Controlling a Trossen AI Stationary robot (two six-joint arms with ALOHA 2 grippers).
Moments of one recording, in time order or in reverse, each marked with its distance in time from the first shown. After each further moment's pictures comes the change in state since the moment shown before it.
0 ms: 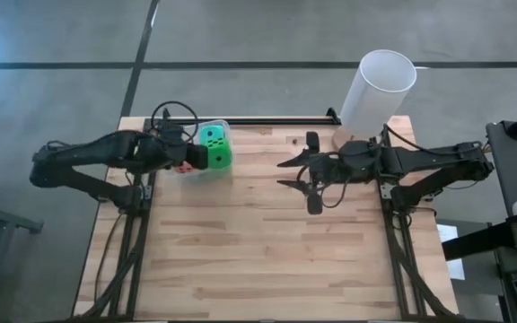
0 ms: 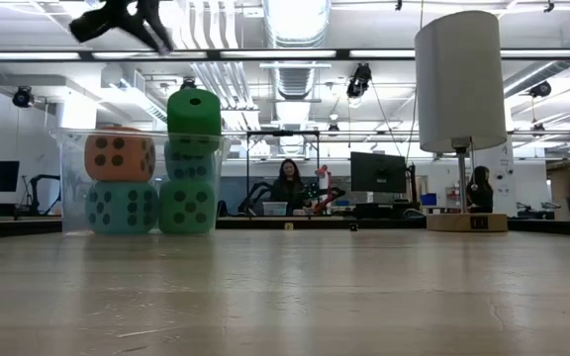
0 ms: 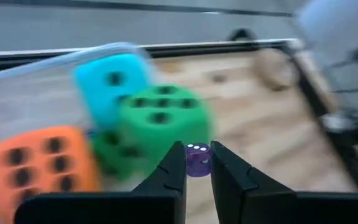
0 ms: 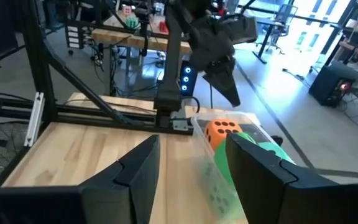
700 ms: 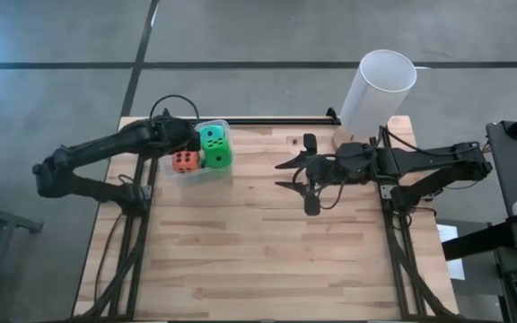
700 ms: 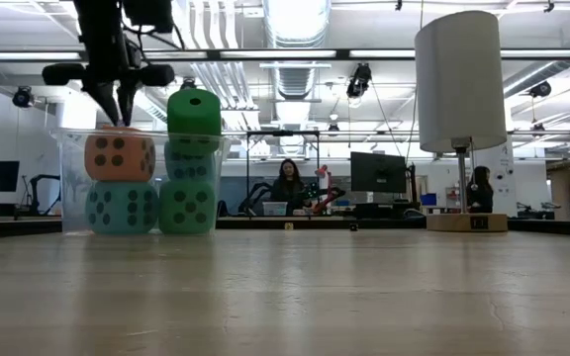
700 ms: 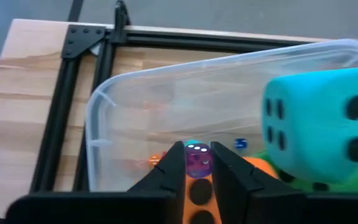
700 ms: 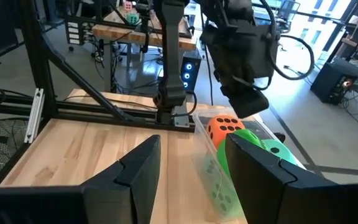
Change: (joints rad) left arm 0.409 0.079 -0.162 -0.198 -0.006 -0.047; right arm 0.000 0.020 -0.001 0.005 -0.001 0.003
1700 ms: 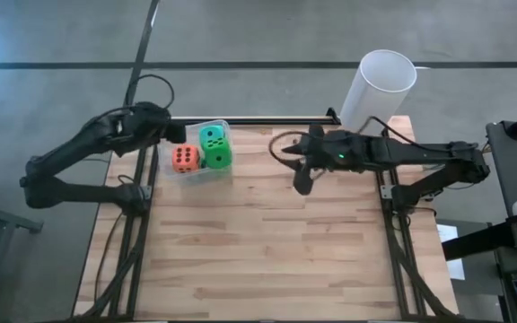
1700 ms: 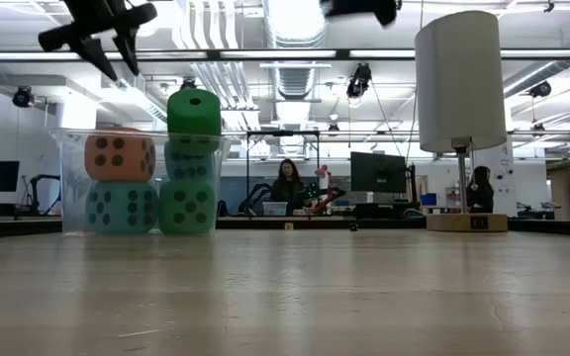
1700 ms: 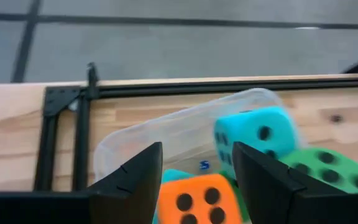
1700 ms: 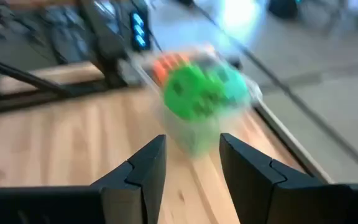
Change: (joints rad) left arm 0.041 -0.171 0.136 0.016 0.033 0.278; right arm -0.141 0.016 0.000 -0.178 0.076 0.234
